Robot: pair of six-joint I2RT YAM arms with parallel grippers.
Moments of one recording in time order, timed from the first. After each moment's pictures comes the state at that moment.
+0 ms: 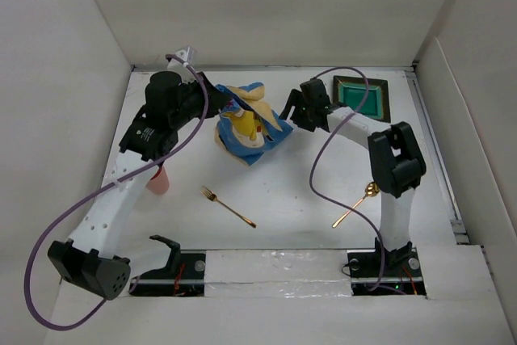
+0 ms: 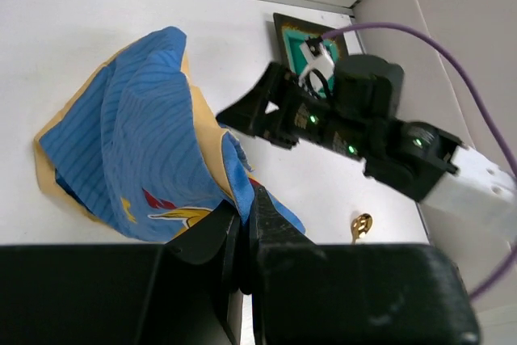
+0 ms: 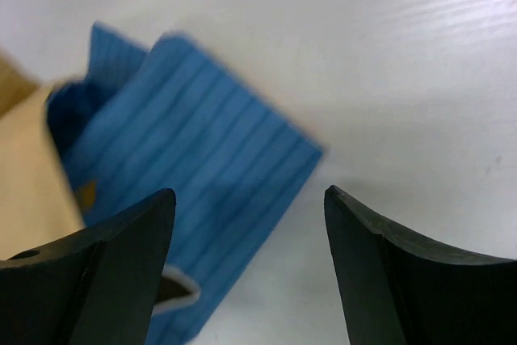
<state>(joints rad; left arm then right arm) -0.38 1.16 1.30 -0.42 0.16 -0.55 0.44 1.97 1.40 -0.17 0.03 0.75</state>
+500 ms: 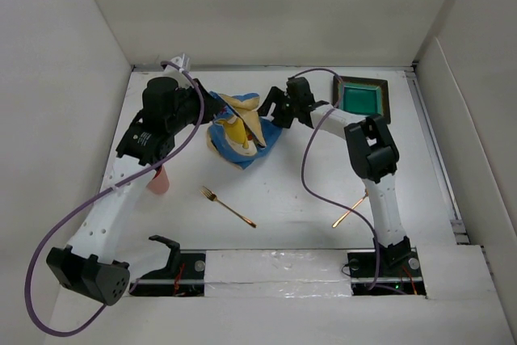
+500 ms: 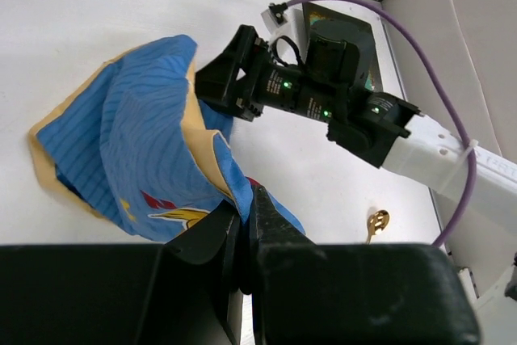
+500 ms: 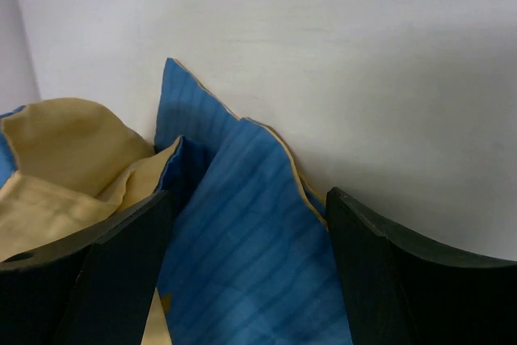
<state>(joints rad) -0.35 1.12 1.25 -0.47 0.14 -0.55 0.45 2.27 1.66 -0.04 -0.28 0.83</state>
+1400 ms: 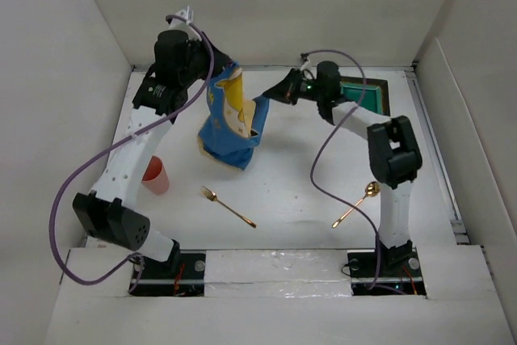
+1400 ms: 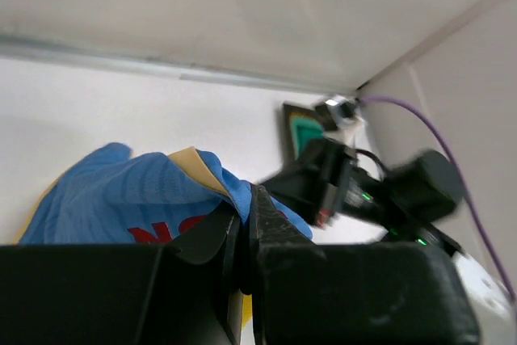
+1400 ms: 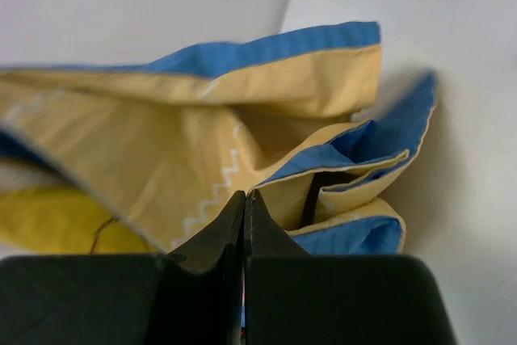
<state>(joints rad) -0.33 1.45 1.61 -0.41 0.09 -0.57 0.36 2.14 1.52 0.47 -0.81 1.08</state>
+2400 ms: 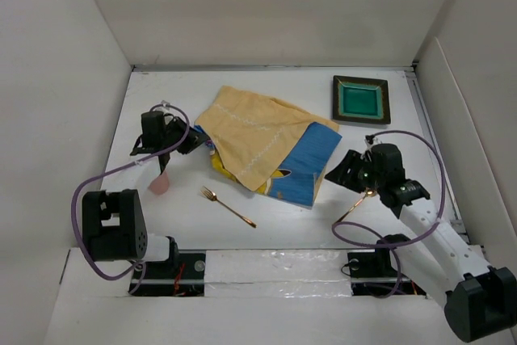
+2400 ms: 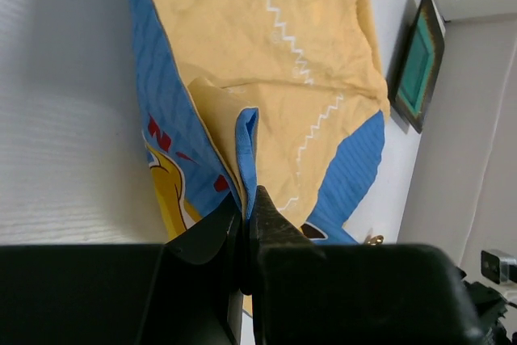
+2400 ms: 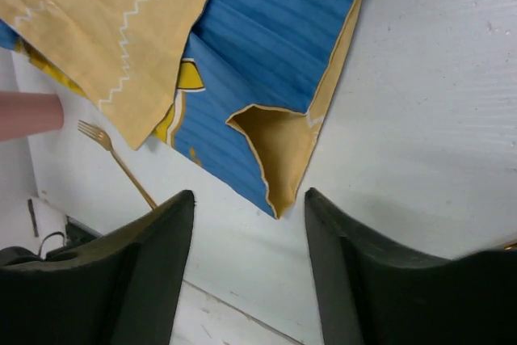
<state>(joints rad) 0.03 1.37 0.72 0.00 0.46 -0.80 0.26 0.83 0.52 -0.36 -0.32 0.68</state>
